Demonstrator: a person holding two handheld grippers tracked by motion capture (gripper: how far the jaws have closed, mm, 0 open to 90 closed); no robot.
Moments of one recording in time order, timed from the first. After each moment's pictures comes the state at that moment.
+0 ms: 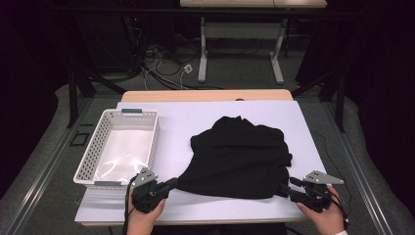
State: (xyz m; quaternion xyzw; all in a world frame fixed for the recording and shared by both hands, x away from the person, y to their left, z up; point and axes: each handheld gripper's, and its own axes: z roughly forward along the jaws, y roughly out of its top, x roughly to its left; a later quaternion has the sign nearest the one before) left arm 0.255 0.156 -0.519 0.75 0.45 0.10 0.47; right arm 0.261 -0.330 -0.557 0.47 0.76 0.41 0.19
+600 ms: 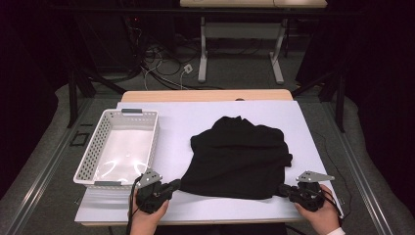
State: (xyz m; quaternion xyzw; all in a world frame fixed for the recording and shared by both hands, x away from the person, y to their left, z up) left arm 0.253 0.148 -0.521 0.76 0.45 0.10 0.46; right arm 0.264 -0.319 -0.560 0.46 0.79 0.39 0.14
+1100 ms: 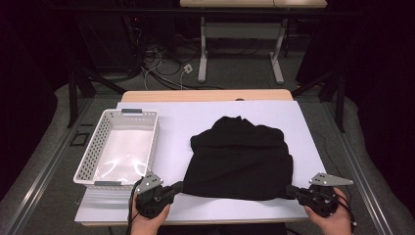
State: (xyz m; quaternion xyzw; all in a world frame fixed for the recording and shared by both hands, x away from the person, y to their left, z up) left arm 0.235 0.140 -0.503 0.76 0.42 0.10 0.48; right arm 0.236 -0.329 -0.520 0.46 0.77 0.42 0.14
